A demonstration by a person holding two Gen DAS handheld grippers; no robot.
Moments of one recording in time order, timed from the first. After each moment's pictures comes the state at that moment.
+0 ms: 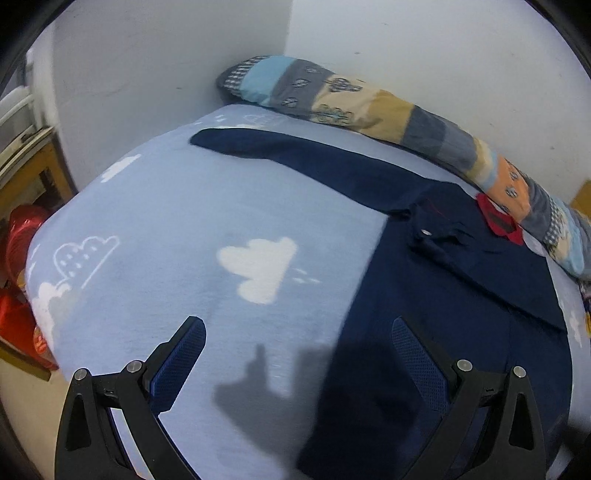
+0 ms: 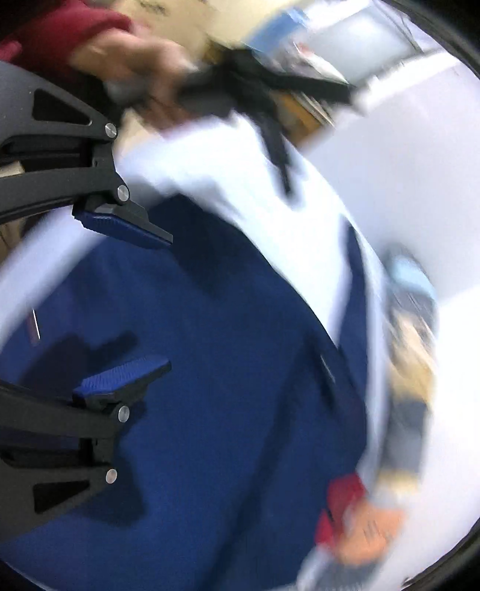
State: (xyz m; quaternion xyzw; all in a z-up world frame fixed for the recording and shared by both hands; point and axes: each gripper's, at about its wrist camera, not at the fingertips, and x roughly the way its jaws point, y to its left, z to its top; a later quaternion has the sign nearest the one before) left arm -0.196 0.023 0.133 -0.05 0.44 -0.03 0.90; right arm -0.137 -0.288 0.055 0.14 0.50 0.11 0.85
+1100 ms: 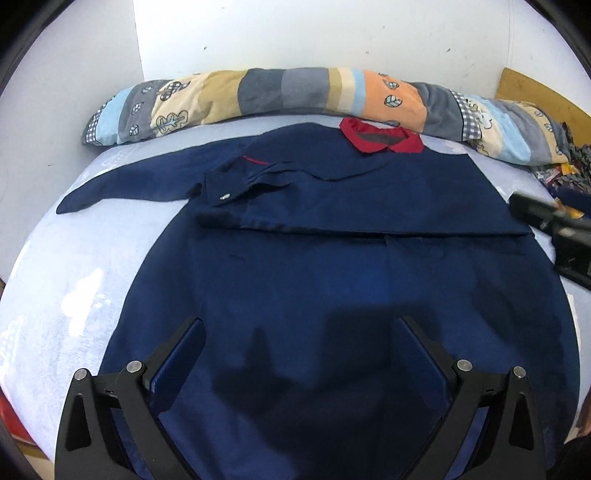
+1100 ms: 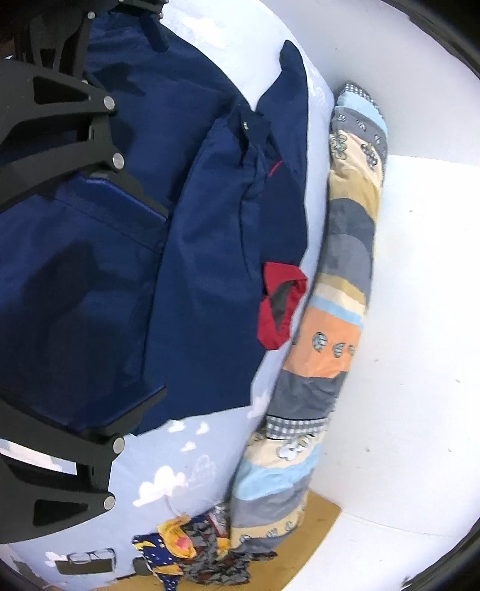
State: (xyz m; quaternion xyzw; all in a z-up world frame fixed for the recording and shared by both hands) left arm -0.218 -0.174 0.097 0.09 0.44 -0.17 0.88; right arm -0.109 -0.402 0.055 0.01 0.44 -0.18 0.88
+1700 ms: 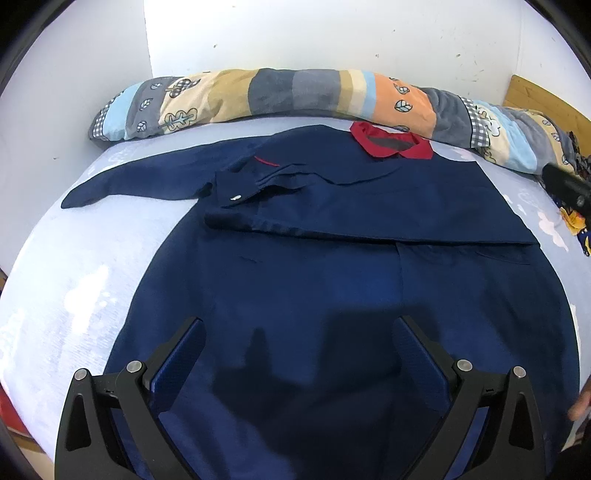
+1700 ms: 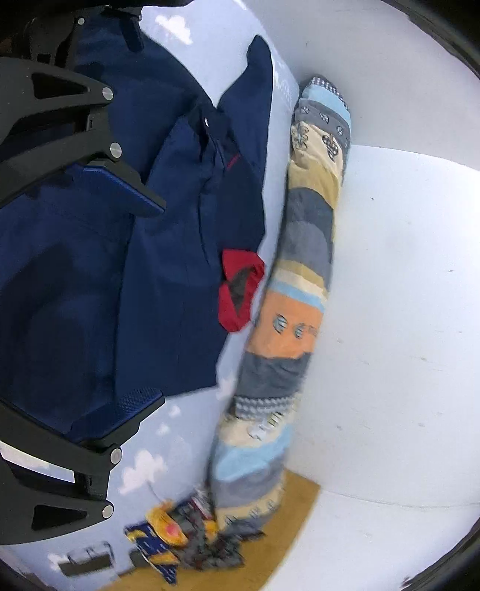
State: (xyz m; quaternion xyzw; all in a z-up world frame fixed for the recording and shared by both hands) left arm -0.212 -0.169 0.100 0.08 0.43 -0.16 0.89; right arm -0.116 -0.400 0.074 0.02 0.38 -0.21 0.90
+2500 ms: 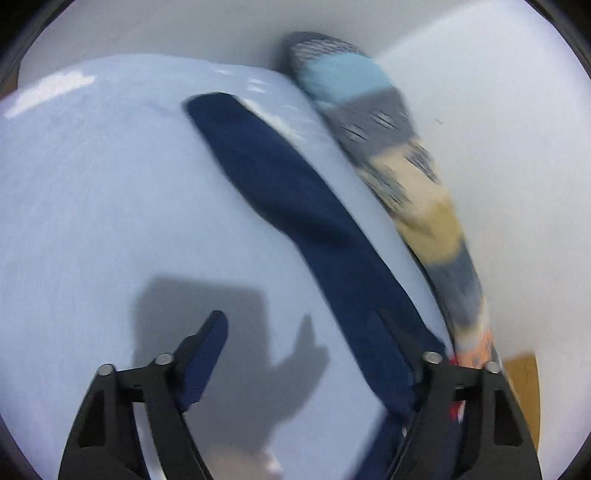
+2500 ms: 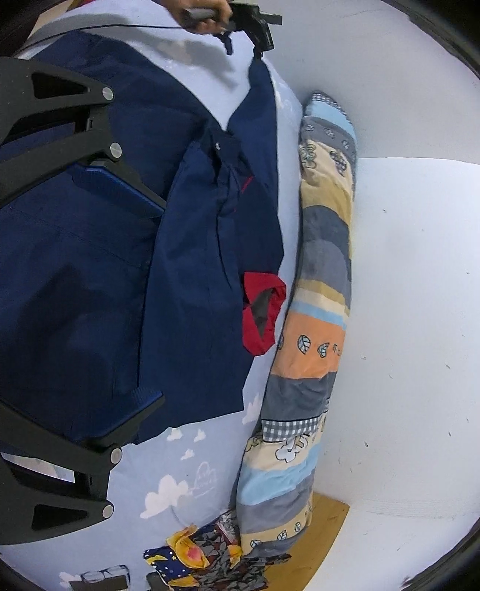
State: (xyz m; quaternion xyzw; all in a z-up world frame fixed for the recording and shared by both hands) left arm 0.018 0.222 0.075 -0.38 0.43 -0.02 0.82; right arm -0.122 -0.401 0.071 0.06 0.41 -0.17 0.90
